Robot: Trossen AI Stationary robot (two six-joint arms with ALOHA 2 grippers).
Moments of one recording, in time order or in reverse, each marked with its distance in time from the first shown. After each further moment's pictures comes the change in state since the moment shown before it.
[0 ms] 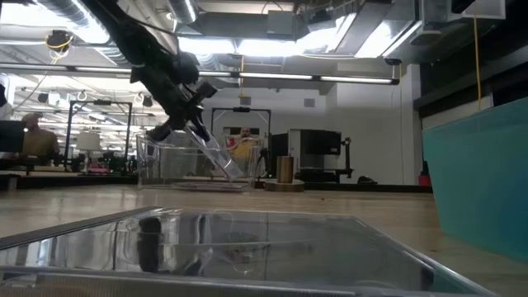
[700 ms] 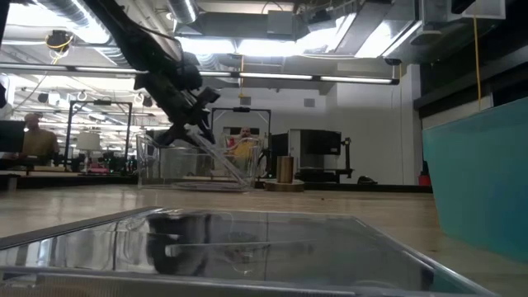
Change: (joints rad) left arm -0.011 0.055 0.000 0.043 0.019 0.069; right arm 0.000 0.000 0.000 -0.002 0.000 0.005
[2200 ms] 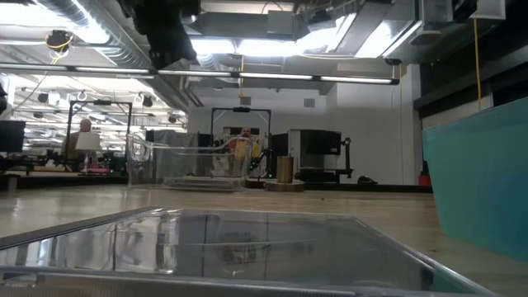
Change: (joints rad) left arm -0.729 -0.469 0.002 -0.274 -0.324 0.374; right arm 0.000 0.000 0.000 -0.076 0.061 0.013
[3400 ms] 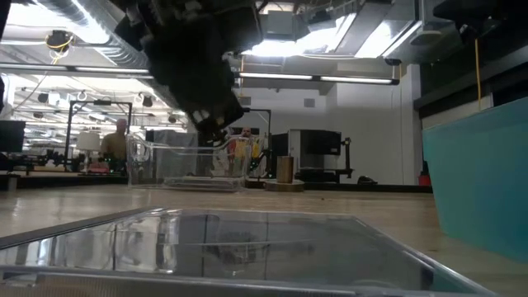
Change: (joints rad) left arm -0.383 0.601 0.001 0.615 0.179 -0.074; right arm 0.000 0.000 0.000 -0.214 0.098 0.019
